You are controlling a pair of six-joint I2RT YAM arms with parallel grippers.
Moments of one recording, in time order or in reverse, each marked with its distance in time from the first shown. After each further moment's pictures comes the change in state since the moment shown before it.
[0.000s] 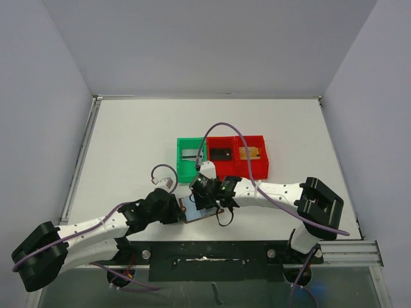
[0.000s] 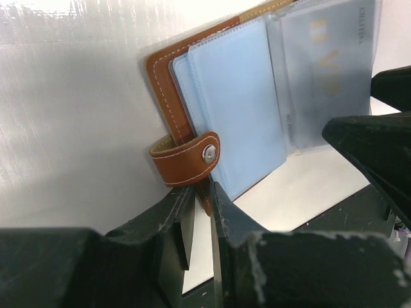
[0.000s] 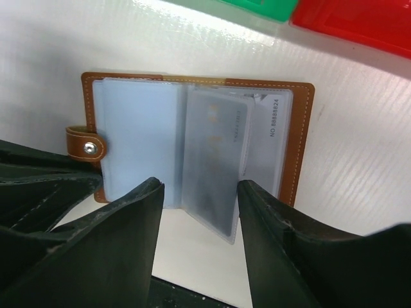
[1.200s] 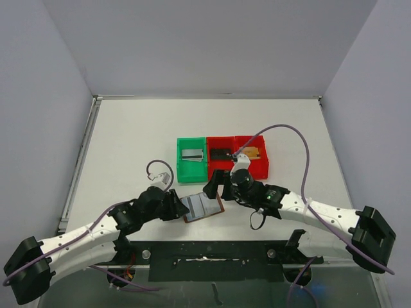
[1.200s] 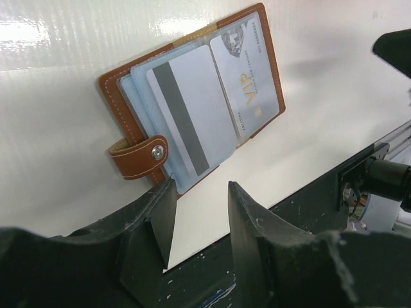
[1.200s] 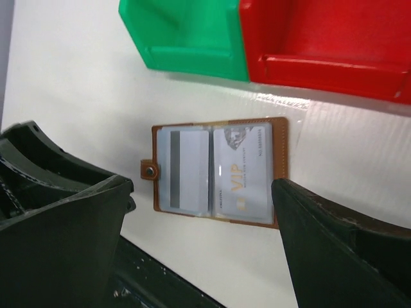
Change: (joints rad) left arm 0.000 -0.189 0.043 -0.095 -0.005 -0.012; right arm -0.172 -0.440 -0.375 0.394 -0.149 0.050
